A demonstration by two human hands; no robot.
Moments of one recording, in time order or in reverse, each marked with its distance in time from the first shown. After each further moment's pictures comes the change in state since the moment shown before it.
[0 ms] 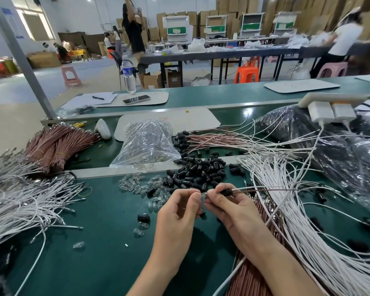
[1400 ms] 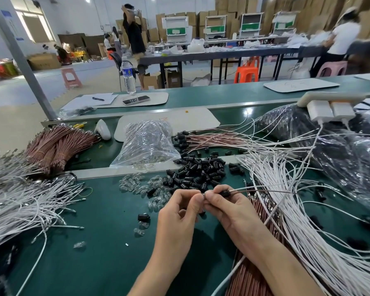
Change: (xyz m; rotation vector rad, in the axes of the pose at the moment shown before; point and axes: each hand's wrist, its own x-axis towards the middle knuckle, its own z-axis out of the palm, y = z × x) left_hand -0.001 -0.004 0.000 0.028 -0.024 0.038; right_hand 0.005 0.005 -0.001 0.016 -0.019 0.007
